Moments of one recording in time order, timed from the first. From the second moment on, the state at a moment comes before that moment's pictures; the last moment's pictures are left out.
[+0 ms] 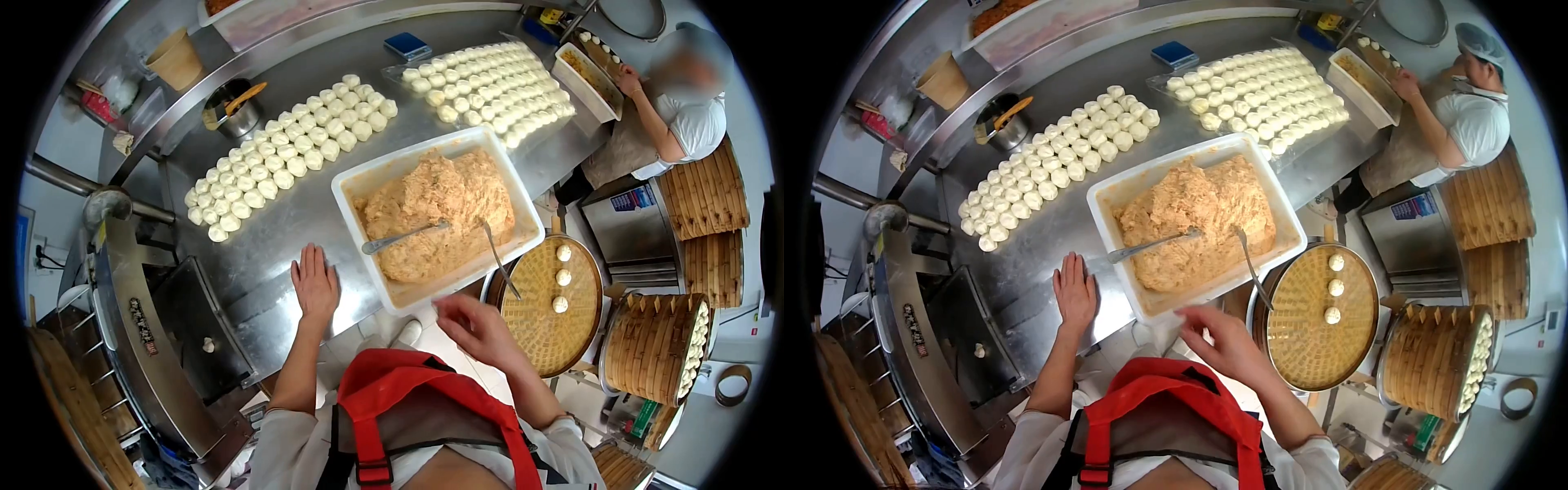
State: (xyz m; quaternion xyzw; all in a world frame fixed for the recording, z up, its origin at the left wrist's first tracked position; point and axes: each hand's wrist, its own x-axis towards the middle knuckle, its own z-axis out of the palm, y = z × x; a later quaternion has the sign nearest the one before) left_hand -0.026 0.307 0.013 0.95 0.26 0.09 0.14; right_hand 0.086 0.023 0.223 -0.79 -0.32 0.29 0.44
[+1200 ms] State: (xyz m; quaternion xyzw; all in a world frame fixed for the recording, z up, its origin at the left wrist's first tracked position) left_hand -0.020 0.305 0.026 0.96 0.24 0.06 0.13; right_hand 0.234 -0.036 0.159 -0.87 -0.27 -0.06 0.40
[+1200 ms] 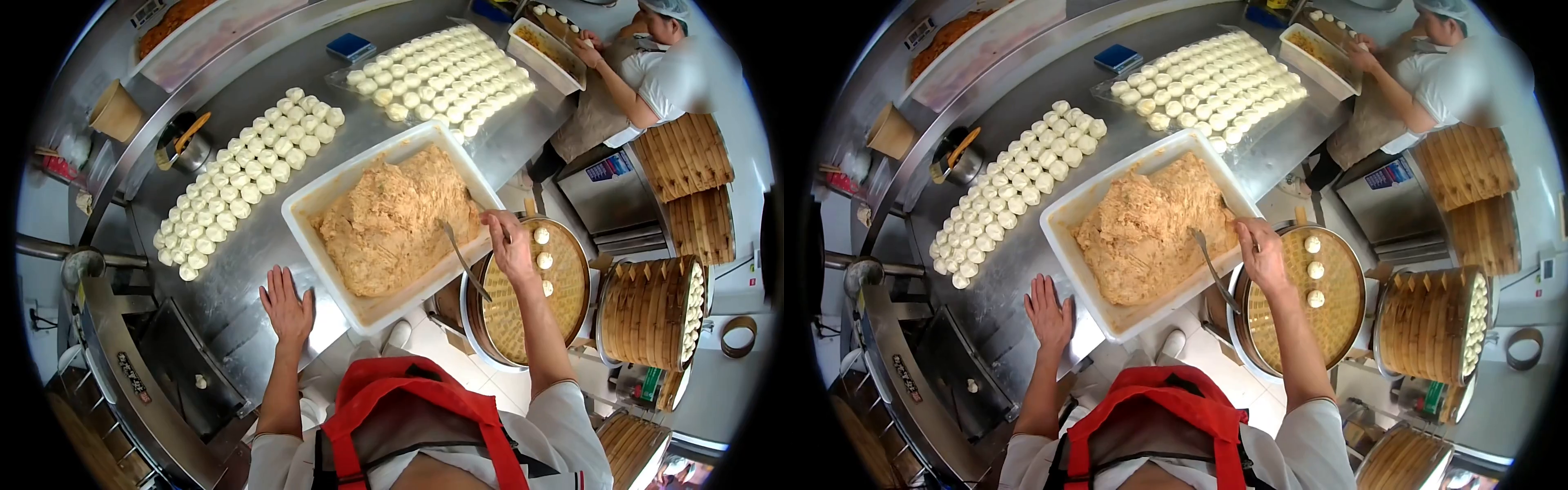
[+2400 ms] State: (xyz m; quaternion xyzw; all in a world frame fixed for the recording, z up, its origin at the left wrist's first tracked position) left_hand -0.020 0.318 0.025 0.94 0.24 0.13 0.18; right_hand 0.133 0.025 0.297 -0.95 -0.29 -0.03 0.14
